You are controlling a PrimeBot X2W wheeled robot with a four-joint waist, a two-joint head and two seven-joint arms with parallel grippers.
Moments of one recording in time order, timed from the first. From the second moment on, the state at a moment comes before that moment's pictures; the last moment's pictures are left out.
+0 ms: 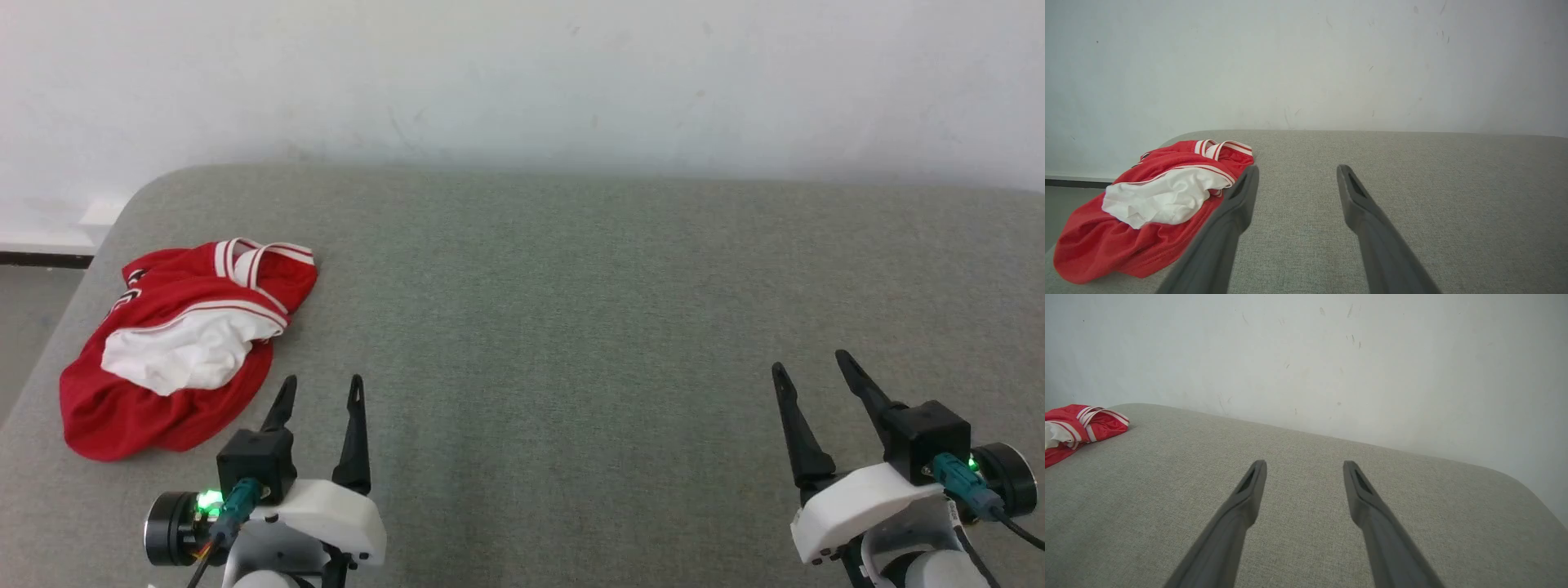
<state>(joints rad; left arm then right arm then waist) -0.01 0.06 -0.03 0.05 -0.04 0.04 -0.05 0.01 -0.05 0.01 0.02 0.01 0.13 -0.04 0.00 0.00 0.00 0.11</state>
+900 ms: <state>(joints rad) -0.01 0.08 -0.04 0.07 -0.10 0.09 -0.11 0.01 -0.05 0.04 0.04 0.02 0.13 -0.07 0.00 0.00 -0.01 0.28</state>
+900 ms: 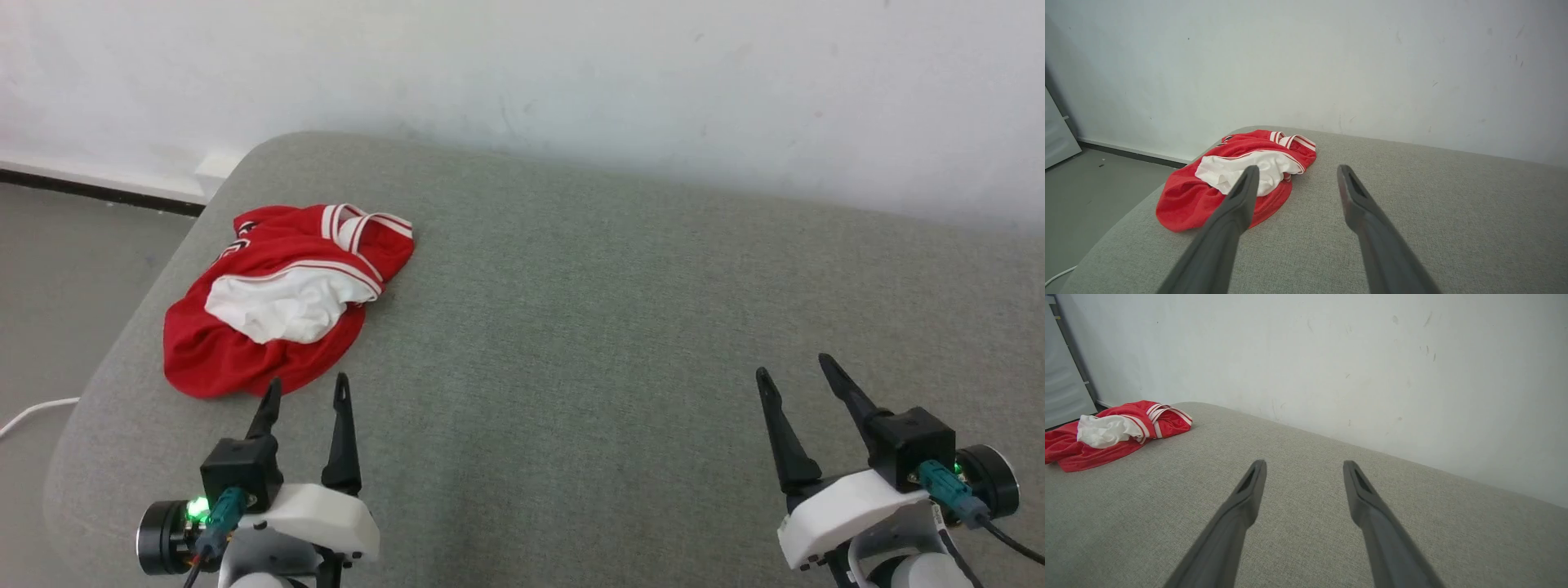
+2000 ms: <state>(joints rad) 0.00 0.12 -0.08 0.09 -0.16 0.15 -0.18 0.00 -0.05 0.08 0.07 0.04 0.13 -0.12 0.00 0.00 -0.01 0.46</state>
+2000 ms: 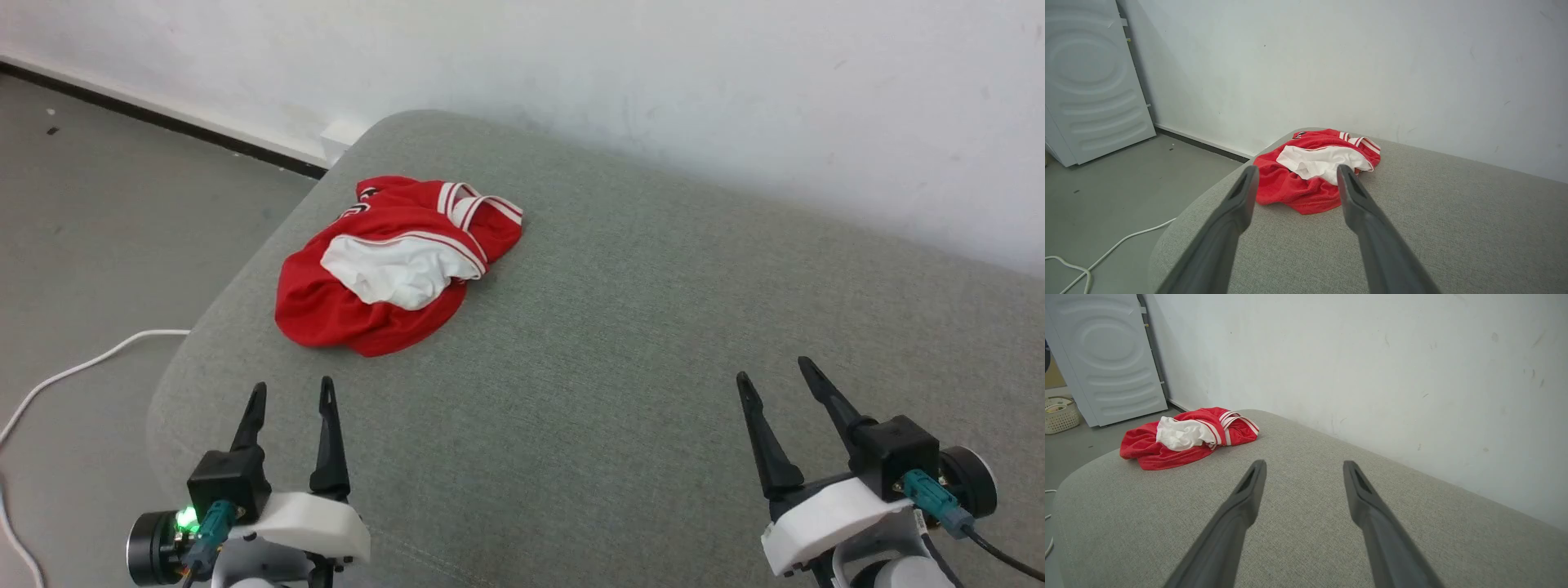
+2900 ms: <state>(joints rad) 0.00 0.15 -0.12 0.11 -0.22 0.20 -0.23 0.00 -0.05 0.10 0.08 0.05 0.13 -0.15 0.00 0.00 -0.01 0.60</state>
